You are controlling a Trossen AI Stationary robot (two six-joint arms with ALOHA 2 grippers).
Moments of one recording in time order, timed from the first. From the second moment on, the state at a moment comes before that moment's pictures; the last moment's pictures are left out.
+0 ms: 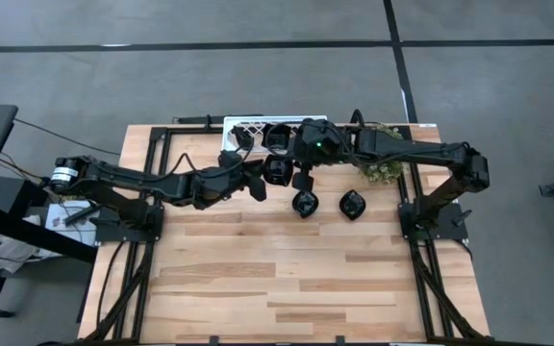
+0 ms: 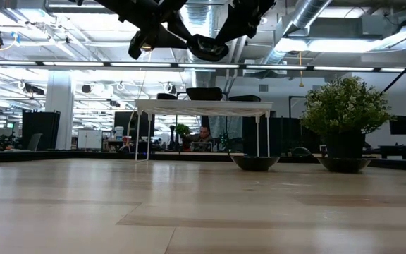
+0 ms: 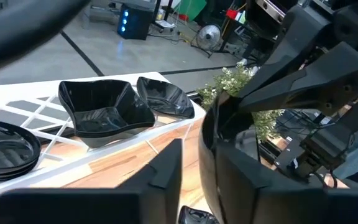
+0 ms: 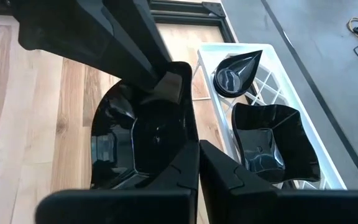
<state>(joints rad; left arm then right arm) -0.07 1.50 0.87 0.23 -0.71 -0.51 -0.18 1.51 1.47 -0.59 0.13 -0.16</state>
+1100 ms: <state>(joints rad) -0.08 1.43 0.87 0.21 -0.71 -0.44 -0.58 1.44 1.47 -0.70 -0.01 -0.03</state>
